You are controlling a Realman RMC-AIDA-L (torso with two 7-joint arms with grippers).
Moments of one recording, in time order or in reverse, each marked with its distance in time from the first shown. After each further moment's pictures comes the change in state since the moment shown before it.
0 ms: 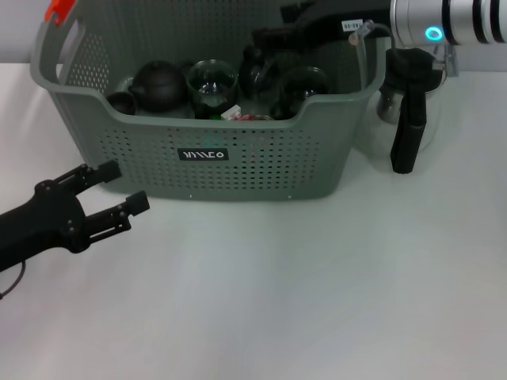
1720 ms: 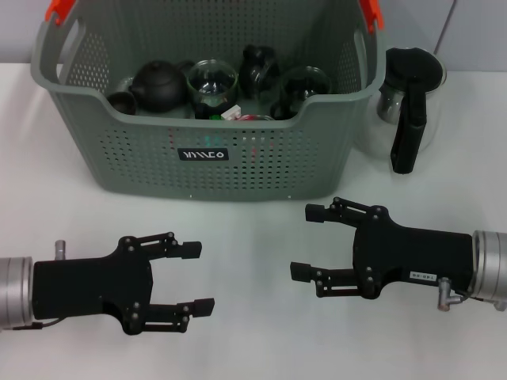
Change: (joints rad) left arm -0.088 -0.012 0.169 -0.044 0.243 0.060 0.141; right arm -0.395 0.004 0.060 0.426 0.393 -0.511 -0.975
